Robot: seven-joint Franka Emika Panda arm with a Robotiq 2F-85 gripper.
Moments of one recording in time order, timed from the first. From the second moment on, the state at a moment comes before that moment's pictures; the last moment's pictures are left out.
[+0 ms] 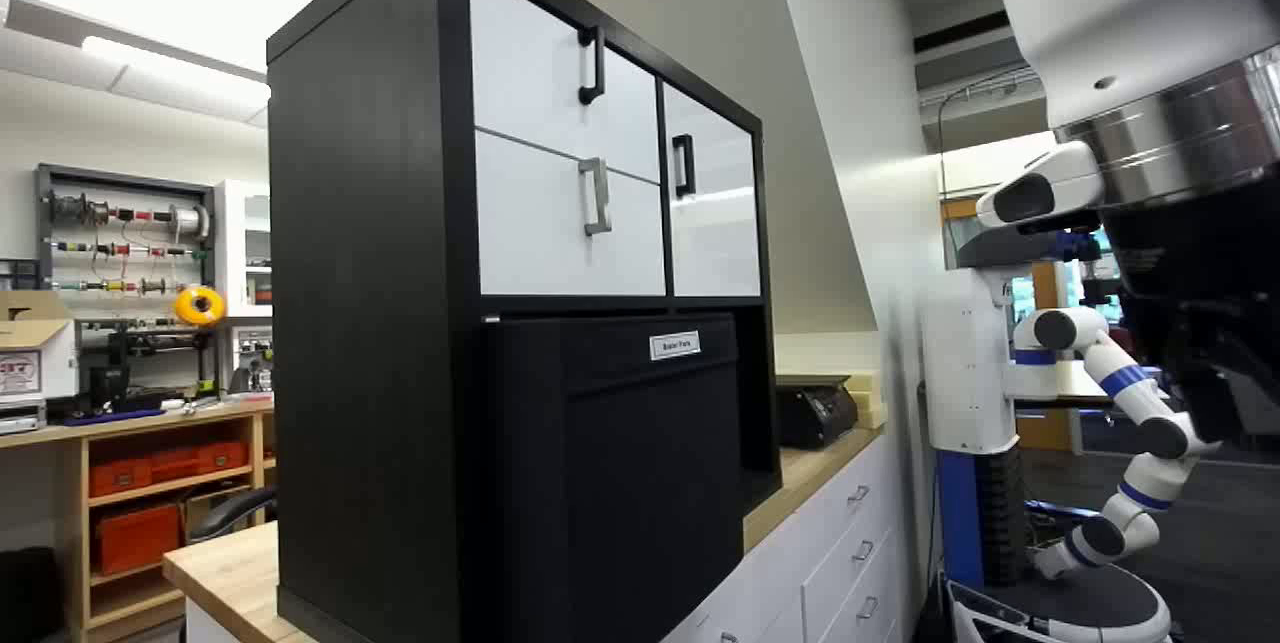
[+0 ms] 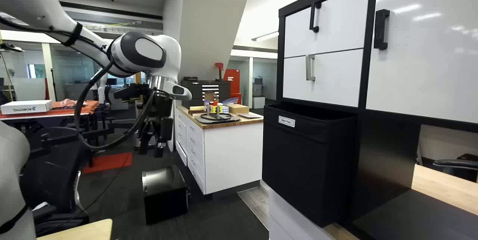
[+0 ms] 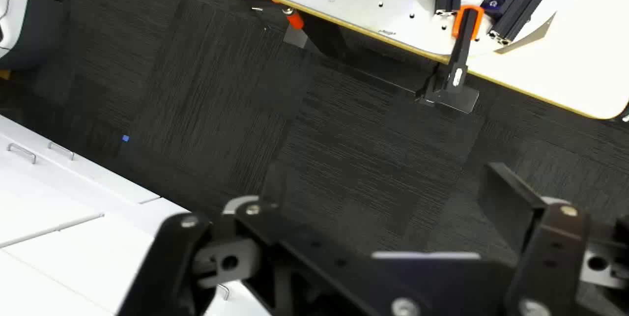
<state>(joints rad) 0.18 -0.59 0.27 -2.61 -0.02 1.73 0.05</state>
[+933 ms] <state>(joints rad) 0.18 -0.59 0.27 -2.61 -0.02 1.74 0.05</state>
